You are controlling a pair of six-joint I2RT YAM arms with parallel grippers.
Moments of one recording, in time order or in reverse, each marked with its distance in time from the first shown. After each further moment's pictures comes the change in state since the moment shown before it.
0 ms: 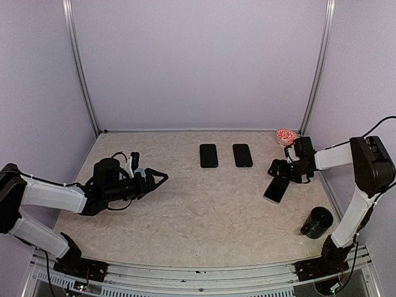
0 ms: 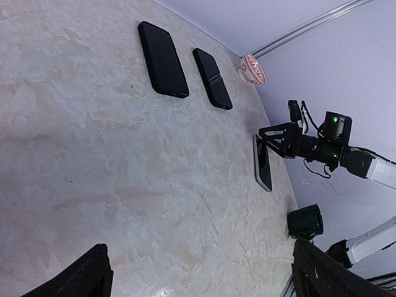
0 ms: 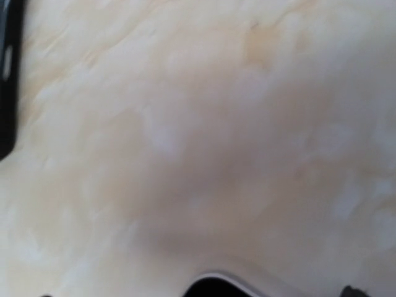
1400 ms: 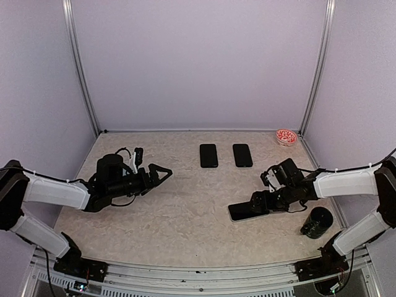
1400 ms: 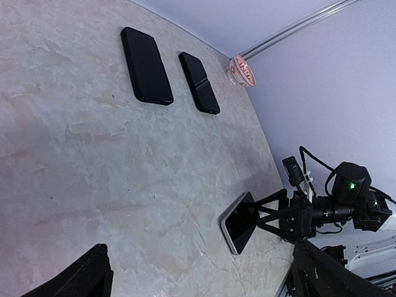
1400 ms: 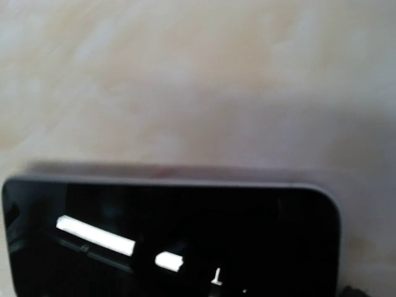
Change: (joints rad) left arm -0.016 0.043 0.056 0.011 0.007 -0.006; right arm 0.438 -0.353 -0.290 -0.176 -0.004 0.141
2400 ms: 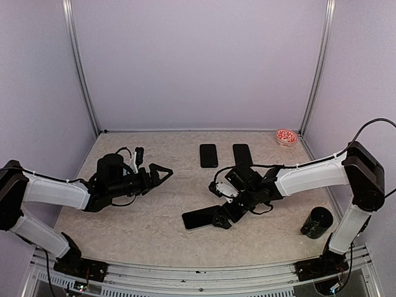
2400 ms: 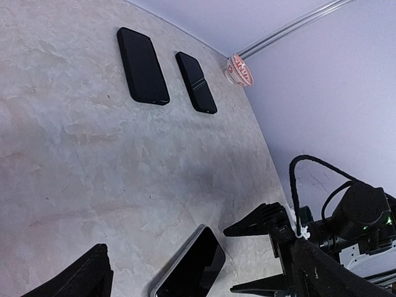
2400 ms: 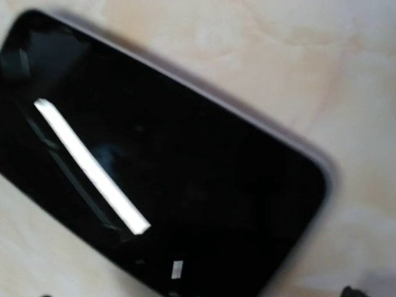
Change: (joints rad) left arm -0.011 -0.001 0.010 -0.005 -0.004 0.000; right arm 0.375 0.313 0.332 -0.047 0.002 -0.290
